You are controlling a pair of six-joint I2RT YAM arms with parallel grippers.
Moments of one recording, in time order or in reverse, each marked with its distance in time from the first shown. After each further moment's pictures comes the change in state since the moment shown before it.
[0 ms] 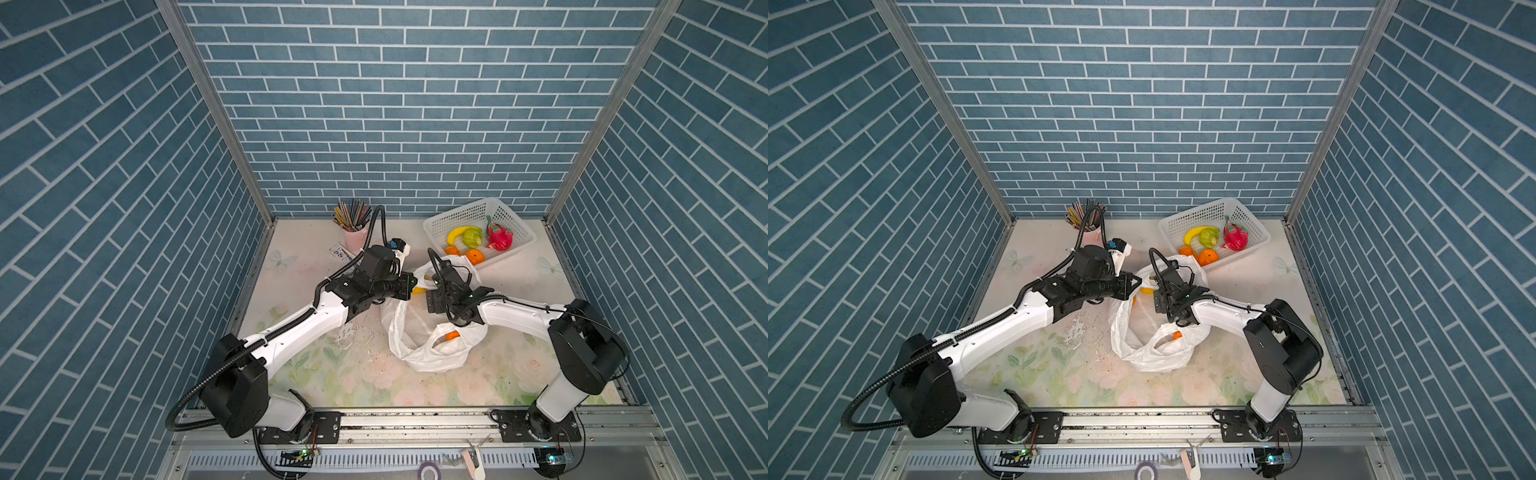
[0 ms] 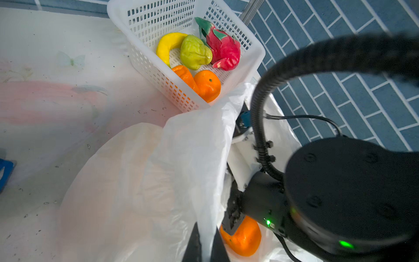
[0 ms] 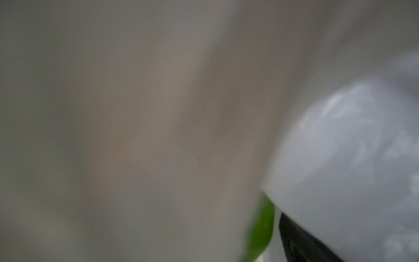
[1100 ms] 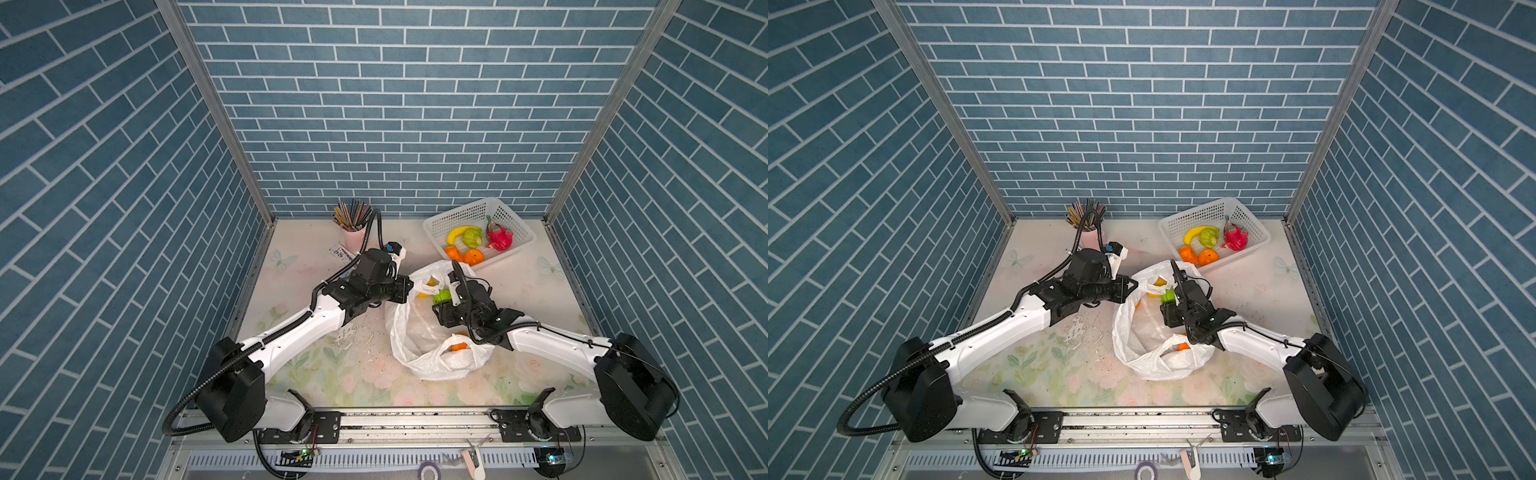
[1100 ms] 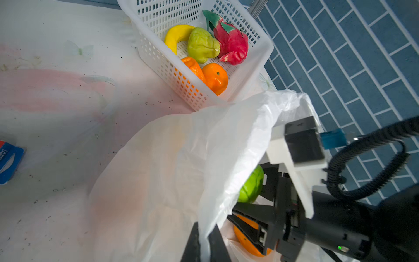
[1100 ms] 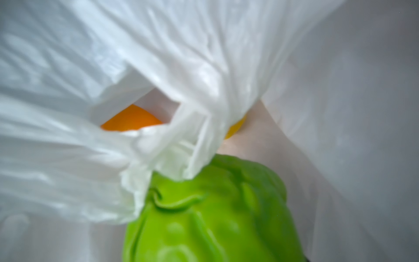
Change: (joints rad) left arm 0.012 -0.019 -0.039 0.000 -0.003 0.000; right arm 0.000 -0.367 -0.306 0.192 -0.271 -0.047
